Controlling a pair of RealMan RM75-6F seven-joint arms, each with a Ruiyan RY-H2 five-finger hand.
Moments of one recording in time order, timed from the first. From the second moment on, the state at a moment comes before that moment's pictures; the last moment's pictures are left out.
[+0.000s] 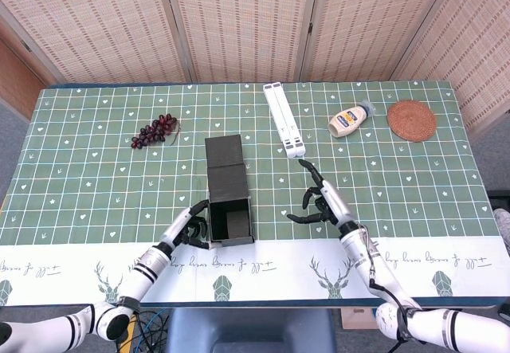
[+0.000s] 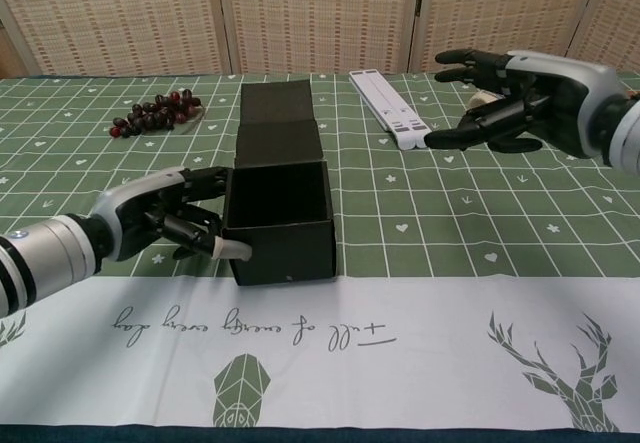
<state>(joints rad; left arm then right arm) -0.62 -1.68 -0.16 -1.35 1.32 0.87 -0.78 0.57 -1.45 0.31 -1.74 -1.03 0.95 0.34</state>
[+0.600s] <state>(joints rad) -0.60 -1.48 -0.11 -1.59 1.47 0.92 -0.84 0.80 -1.74 0.41 -1.43 -0.81 0.82 0.24</state>
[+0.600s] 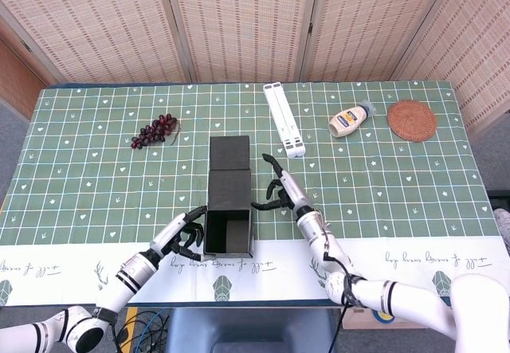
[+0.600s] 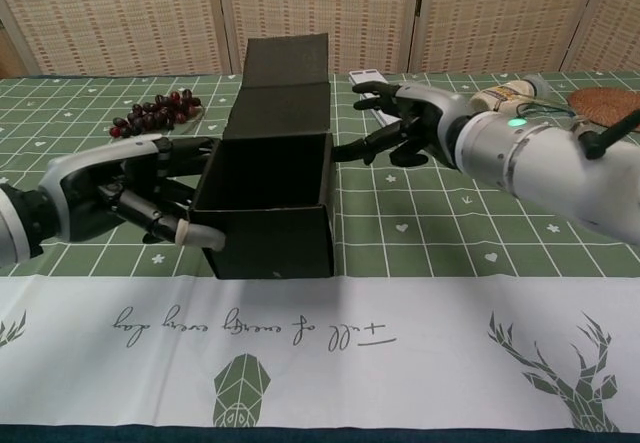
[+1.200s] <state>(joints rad) -0.66 -1.50 -0.10 -1.58 1.41 0.84 -0.74 0.86 -1.79 0.52 -1.49 -0.81 0.81 0.28</state>
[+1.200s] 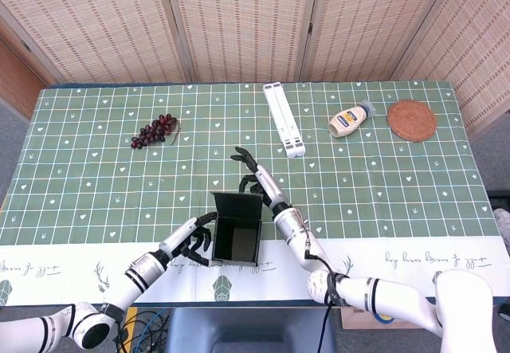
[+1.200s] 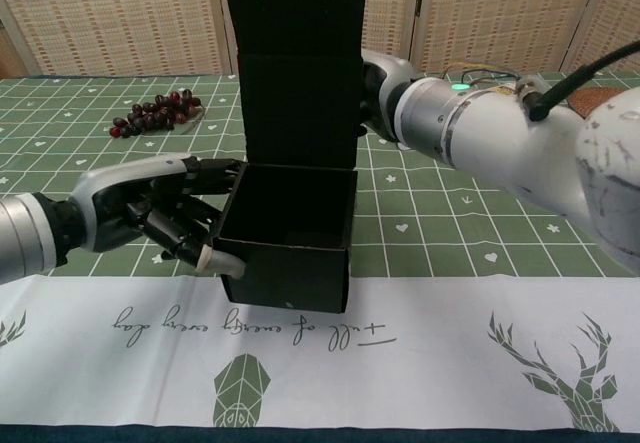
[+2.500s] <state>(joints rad) -0.63 -1.63 -0.24 -1.49 1.05 0.86 -0.42 1.07 -1.62 0.28 -1.64 -0.78 0.90 -0.32</state>
